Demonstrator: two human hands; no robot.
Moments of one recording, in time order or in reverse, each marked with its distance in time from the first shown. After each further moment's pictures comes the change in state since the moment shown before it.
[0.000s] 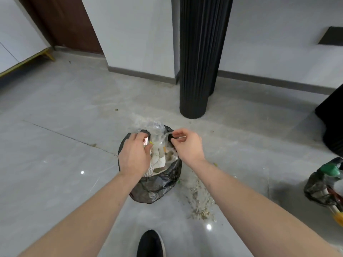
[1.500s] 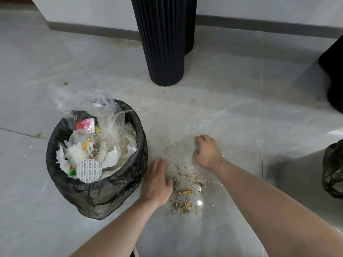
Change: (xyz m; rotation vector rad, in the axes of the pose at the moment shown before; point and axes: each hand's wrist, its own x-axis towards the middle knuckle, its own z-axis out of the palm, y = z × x) left_hand -0.096 0.032 0.248 -0.088 -0.614 0.117; right_hand 0.045 0.268 -0.072 -0.732 -0.300 0.201
